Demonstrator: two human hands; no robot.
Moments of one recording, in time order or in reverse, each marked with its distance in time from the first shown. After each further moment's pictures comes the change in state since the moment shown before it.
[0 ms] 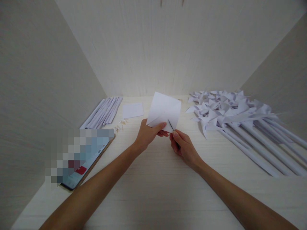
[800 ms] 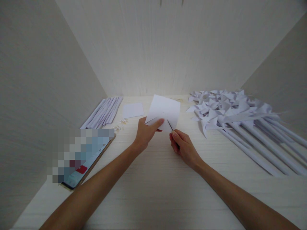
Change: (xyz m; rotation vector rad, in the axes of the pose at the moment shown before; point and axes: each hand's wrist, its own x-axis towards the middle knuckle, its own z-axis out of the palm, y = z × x) left_hand 0.005 -0.004 -0.002 -0.055 0.166 0.069; right_hand 0.000 0.000 0.000 -0.042 0.016 -0.006
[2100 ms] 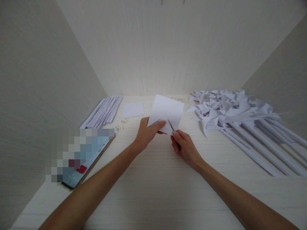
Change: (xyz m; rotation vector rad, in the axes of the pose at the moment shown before) left_hand 0.001 0.000 -0.002 0.019 -0.100 -0.014; right_hand 0.002 0.004 -0.002 0.055 0.017 0.018
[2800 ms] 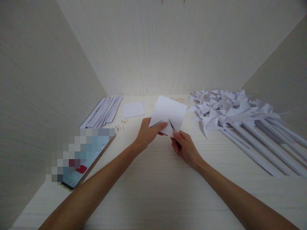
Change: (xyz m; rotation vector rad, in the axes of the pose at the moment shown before) left_hand -0.002 0.002 0.000 0.027 -0.067 -0.005; right_hand -0.001 0.000 0.001 0.049 0.006 0.028
